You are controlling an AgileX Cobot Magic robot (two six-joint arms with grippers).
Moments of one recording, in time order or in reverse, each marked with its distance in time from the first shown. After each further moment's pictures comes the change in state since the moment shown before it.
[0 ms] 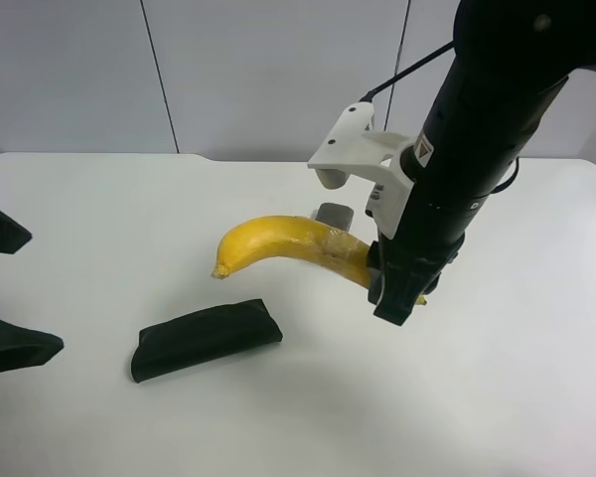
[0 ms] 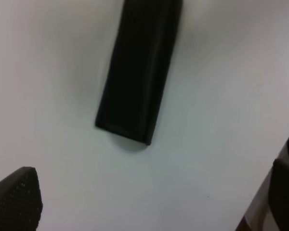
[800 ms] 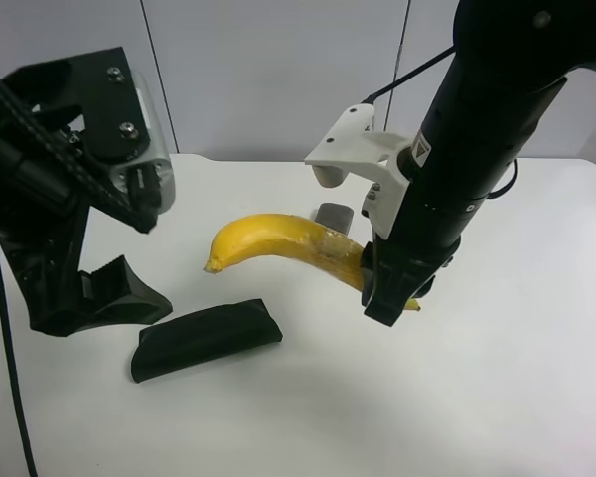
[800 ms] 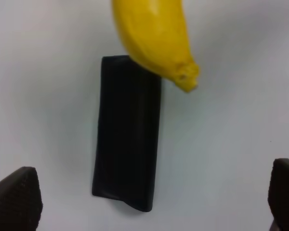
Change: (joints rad) left arm -0.107 0.300 -0.173 -0.009 -0.078 0.041; right arm 0.000 0.000 0.000 0.032 -0.004 0.039
